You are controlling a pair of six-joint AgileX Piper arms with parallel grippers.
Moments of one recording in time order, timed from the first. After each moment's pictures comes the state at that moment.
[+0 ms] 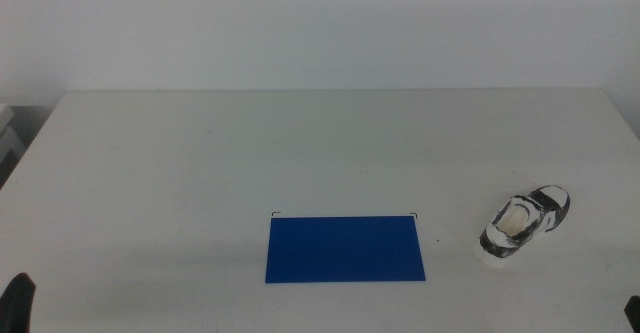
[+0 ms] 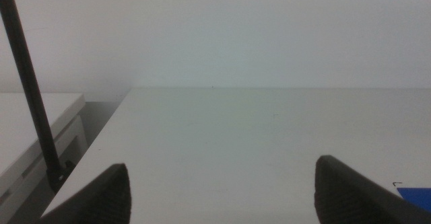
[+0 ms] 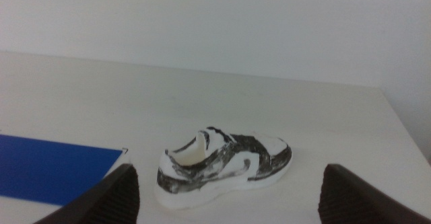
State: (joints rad) left arm 0.04 -0.02 0.03 -0.06 0.12 0.04; right arm 0.13 -0.01 0.03 0.10 0.16 -0.09
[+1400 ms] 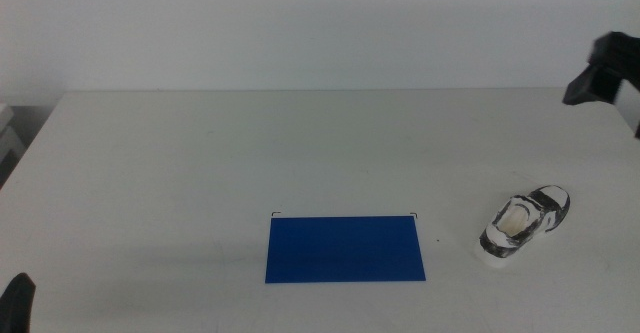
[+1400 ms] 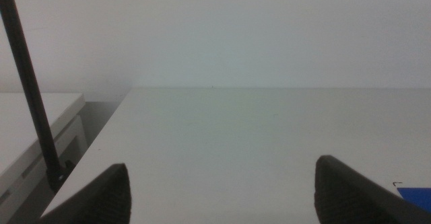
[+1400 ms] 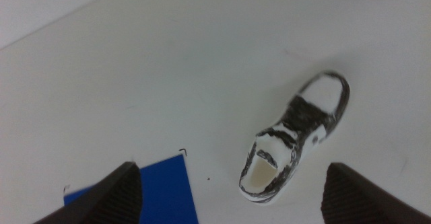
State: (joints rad) left arm 0.04 -0.02 0.03 -0.06 0.12 0.04; right arm 0.13 1.21 -1.16 0.07 0.87 0.54
